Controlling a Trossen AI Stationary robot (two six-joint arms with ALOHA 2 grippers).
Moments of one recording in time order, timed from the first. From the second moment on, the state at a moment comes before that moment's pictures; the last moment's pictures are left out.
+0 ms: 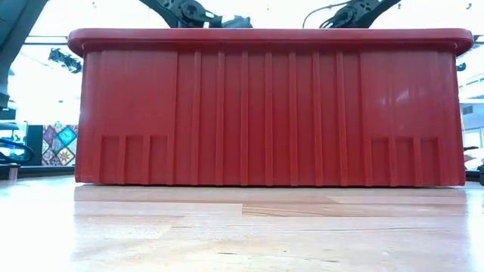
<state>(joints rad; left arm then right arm) 0.30 1.89 1.41 -0.48 -0.27 -0.30 -0.63 1.63 1.25 -0.80 -0.06 -0.47</state>
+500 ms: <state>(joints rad) 0.36 2.06 1.41 -0.34 -0.29 -0.16 -0.60 1.67 1.24 -0.78 -0.01 -0.64</state>
